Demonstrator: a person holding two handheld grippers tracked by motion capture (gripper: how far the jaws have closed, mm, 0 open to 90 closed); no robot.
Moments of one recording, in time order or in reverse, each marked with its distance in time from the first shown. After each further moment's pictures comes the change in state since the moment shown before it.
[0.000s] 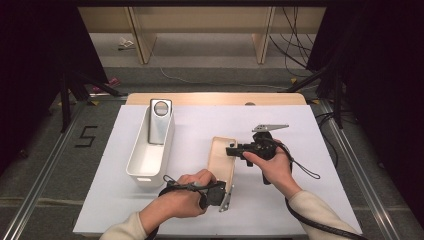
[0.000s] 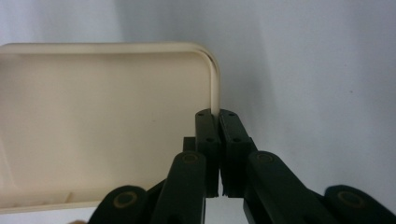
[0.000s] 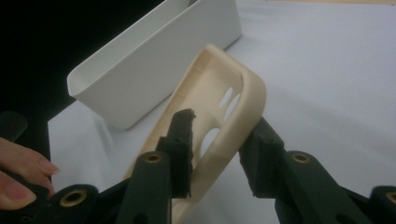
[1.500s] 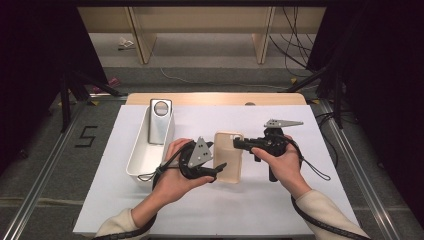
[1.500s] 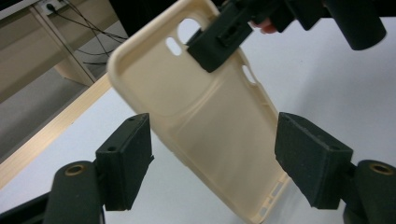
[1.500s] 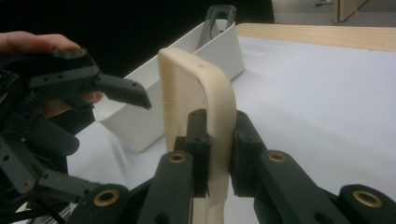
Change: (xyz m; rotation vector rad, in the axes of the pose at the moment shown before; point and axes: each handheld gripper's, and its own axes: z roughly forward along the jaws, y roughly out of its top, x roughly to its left) left arm 0.042 -0.046 -0.031 -0.565 0.297 -0.747; right arm 0.008 0.012 -0.031 -0.105 0.019 -0.021
